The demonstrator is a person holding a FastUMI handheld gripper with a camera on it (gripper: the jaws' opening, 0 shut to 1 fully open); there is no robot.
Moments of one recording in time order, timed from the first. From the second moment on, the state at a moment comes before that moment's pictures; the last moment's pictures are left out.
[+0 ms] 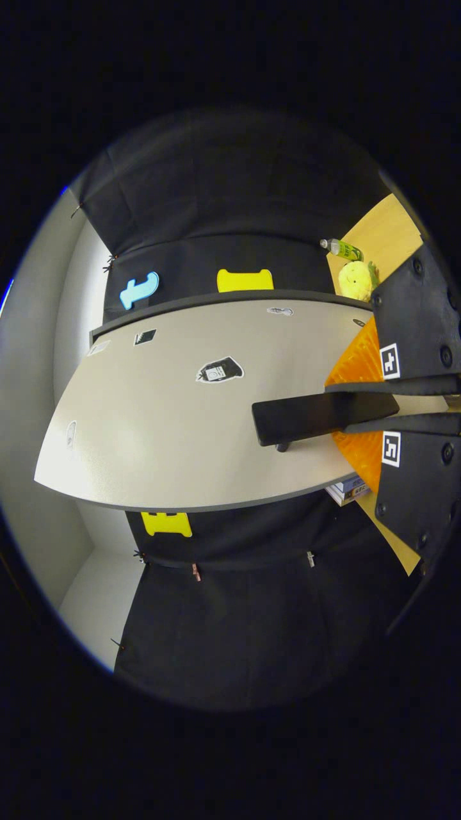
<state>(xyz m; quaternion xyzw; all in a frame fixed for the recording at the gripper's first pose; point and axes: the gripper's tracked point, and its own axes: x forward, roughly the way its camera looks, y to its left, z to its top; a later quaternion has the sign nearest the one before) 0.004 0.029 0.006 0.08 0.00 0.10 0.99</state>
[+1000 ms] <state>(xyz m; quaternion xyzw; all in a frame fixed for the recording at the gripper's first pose) -0.023 -0.126 0.007 0.07 0.00 0.01 1.00</state>
